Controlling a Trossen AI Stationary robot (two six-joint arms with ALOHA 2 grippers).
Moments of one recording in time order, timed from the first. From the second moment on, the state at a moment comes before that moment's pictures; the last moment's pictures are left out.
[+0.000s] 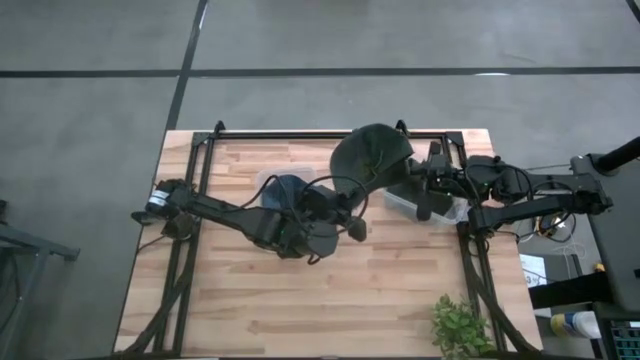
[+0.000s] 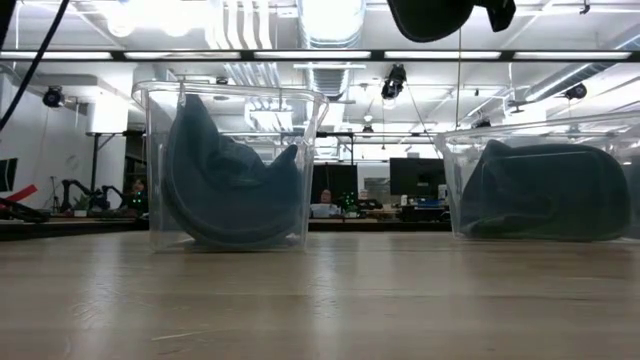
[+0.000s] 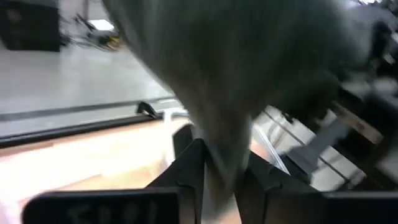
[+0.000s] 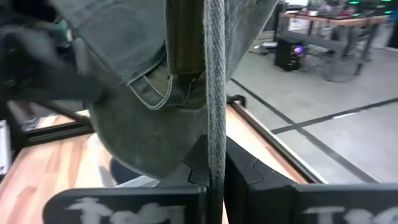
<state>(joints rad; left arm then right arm) -0.31 1.83 1.81 -0.37 -1.06 -0.80 0.01 0.76 0.81 -0.22 0.30 0.13</state>
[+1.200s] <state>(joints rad) -0.46 1.82 1.81 -0.41 -0.46 -0.67 -0.40 0.97 1.33 -1.46 0.28 -0.08</state>
